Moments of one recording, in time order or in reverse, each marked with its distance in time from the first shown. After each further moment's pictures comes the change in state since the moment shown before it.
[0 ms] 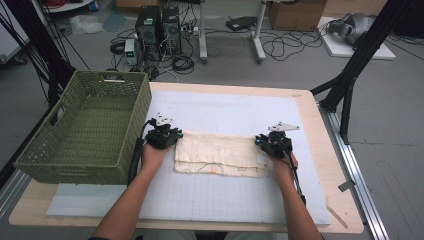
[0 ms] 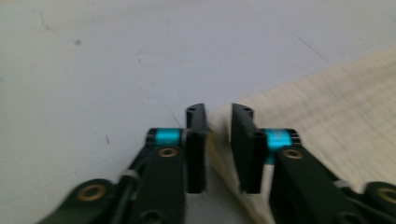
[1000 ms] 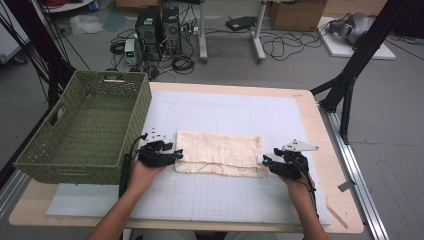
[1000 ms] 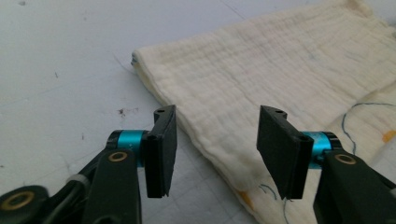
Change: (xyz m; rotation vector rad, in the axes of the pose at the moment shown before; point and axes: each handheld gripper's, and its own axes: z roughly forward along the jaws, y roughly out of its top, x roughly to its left) left arm -0.018 -0.032 -0.048 -0.001 -0.149 0.005; right arm 0.014 -0.035 -0.068 -0.019 0.039 -0.012
